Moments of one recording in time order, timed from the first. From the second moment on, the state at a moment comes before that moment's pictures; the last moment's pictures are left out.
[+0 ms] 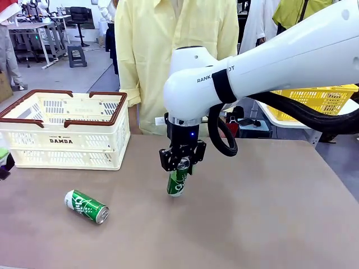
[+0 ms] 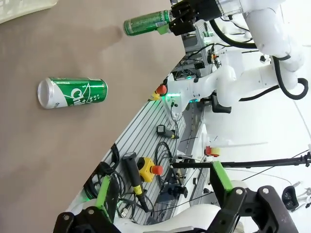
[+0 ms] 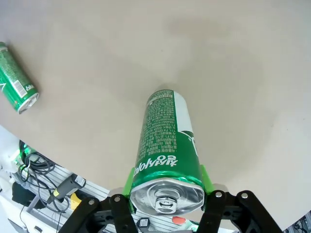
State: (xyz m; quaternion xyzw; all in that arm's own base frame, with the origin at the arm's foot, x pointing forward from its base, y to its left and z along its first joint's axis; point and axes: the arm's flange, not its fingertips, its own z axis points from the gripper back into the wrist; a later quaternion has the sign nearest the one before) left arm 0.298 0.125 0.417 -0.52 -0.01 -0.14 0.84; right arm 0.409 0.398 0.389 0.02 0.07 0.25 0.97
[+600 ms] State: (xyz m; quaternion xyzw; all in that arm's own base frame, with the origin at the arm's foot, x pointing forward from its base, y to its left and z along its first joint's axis) left arm 0.298 0.125 0.418 -0.52 -0.01 -0.14 0.84; right arm 0.408 0.403 0.393 0.01 0.08 0.25 0.96
